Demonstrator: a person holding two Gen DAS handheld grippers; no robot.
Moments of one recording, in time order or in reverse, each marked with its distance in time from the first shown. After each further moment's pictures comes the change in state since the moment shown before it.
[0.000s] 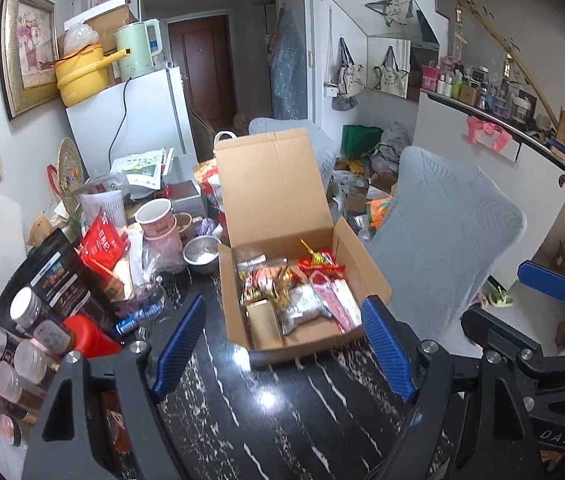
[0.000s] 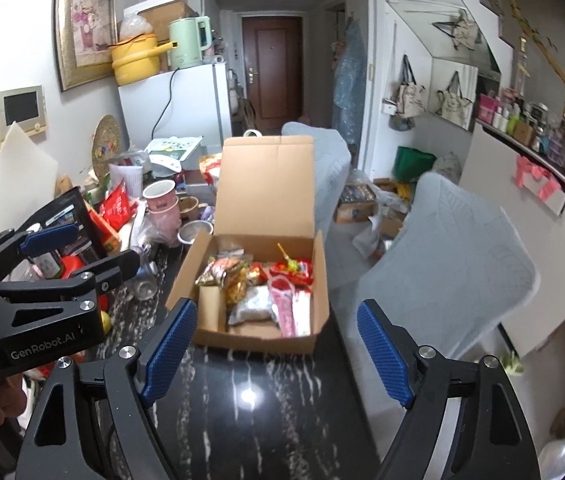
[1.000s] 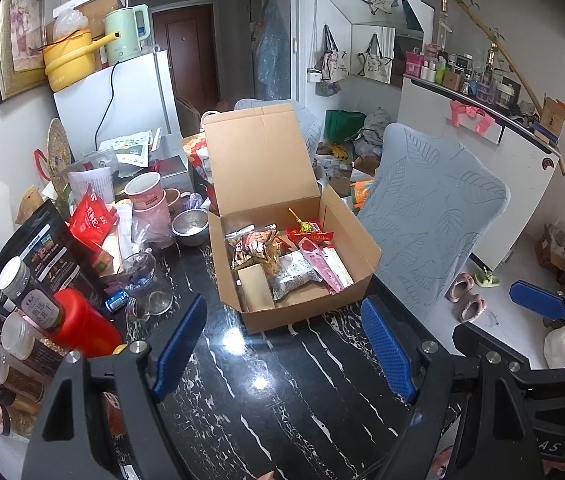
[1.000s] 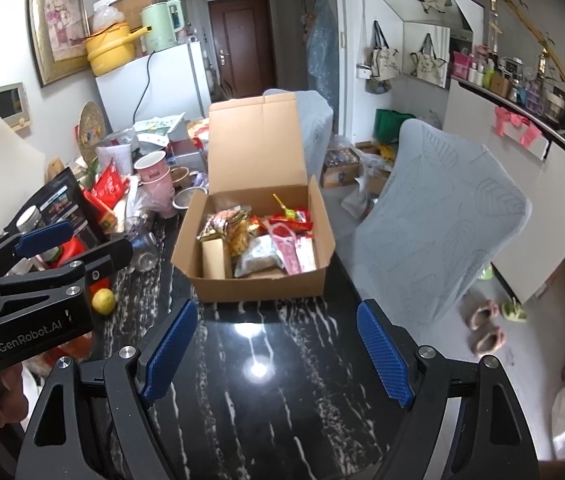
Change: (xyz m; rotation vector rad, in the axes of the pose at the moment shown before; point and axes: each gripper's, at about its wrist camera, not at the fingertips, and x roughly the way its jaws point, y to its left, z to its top) left arm -0.008 0.008 -0.039 0.014 0.042 -0.063; right arm -0.009 0.016 -0.052 0.095 0.076 -0.038
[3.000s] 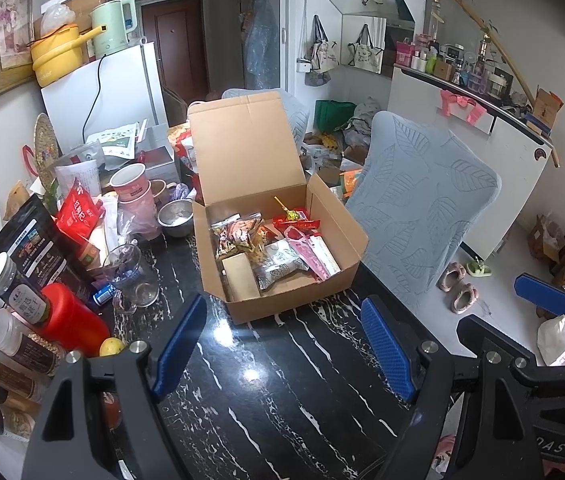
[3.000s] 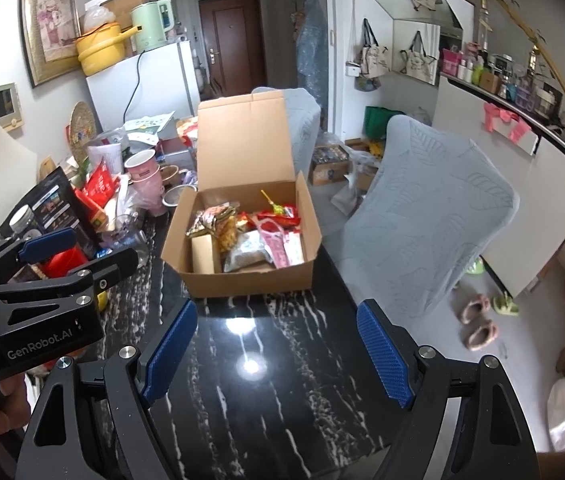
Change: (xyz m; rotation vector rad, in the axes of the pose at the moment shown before) left arm 0.006 -0.005 -0.006 0.024 0.038 -0.047; right arm -0.006 -0.004 -0.006 0.017 0.008 -0.043
